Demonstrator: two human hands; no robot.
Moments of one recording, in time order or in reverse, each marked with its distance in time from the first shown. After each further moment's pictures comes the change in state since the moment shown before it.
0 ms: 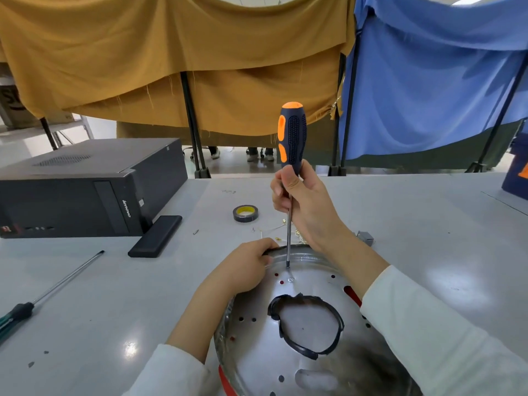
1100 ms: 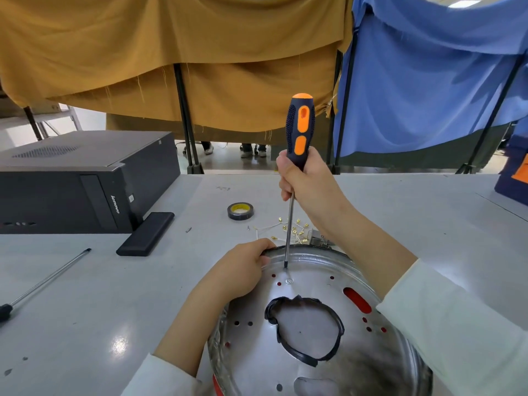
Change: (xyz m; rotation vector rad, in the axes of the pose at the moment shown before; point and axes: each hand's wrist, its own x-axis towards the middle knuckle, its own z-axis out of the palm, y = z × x) left_hand -0.002 -0.002 0.001 -0.014 -0.023 -0.048; right_hand 0.014 -0.020 0.002 -0.501 0.169 0.095
